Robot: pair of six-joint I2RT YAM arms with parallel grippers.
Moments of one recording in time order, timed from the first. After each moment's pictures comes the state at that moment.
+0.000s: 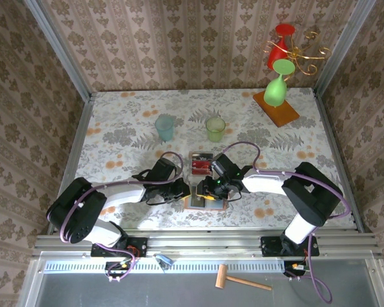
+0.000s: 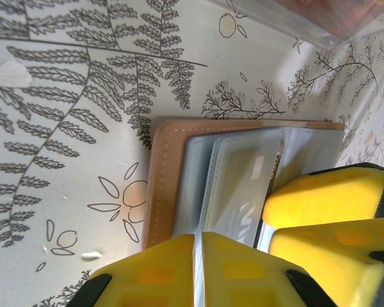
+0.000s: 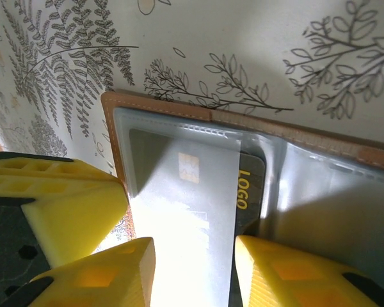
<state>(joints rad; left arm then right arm) -0.74 1.44 0.52 -0.03 0.45 -0.99 0.74 1.64 0.76 -0.14 -0.42 0.96</state>
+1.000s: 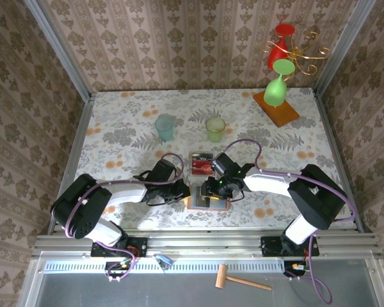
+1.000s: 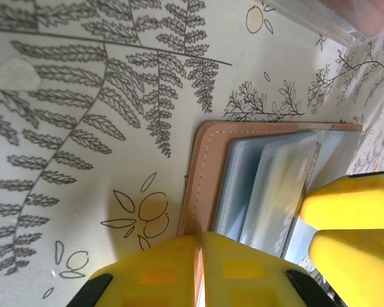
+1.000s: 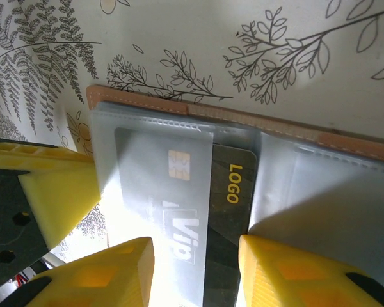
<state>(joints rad) -0.73 1.48 0.50 0.02 0.47 -0.99 0.74 1.59 0.79 -0.29 -0.35 0.89</state>
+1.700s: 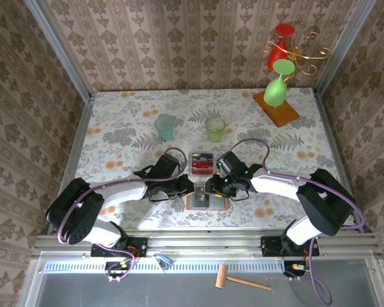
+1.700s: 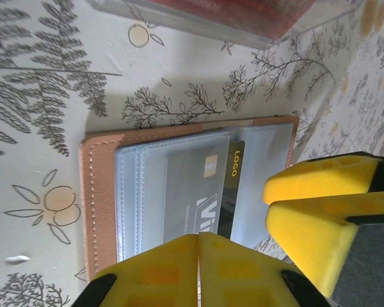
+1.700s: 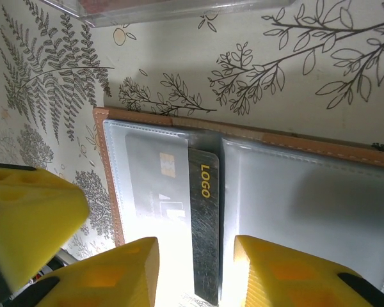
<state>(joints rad) -0.78 1.44 0.60 -0.08 0.46 -0.98 0.69 1.52 0.73 -0.25 -0.36 0.90</state>
